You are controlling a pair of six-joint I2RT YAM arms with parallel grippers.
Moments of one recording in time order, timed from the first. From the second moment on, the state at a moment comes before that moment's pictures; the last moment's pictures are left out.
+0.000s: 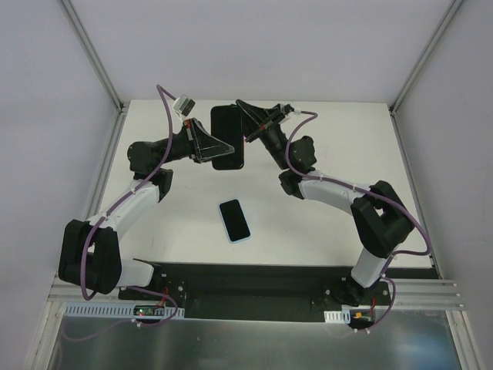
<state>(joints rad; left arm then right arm) -0.27 1.33 0.84 1.13 1.11 -1.71 0.73 1.74 1.11 1.22 -0.07 1.96</state>
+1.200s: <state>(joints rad) -0.27 1.19 0.99 1.09 1.20 -1.71 0.84 1.75 1.27 1.33 -0.07 2.01</state>
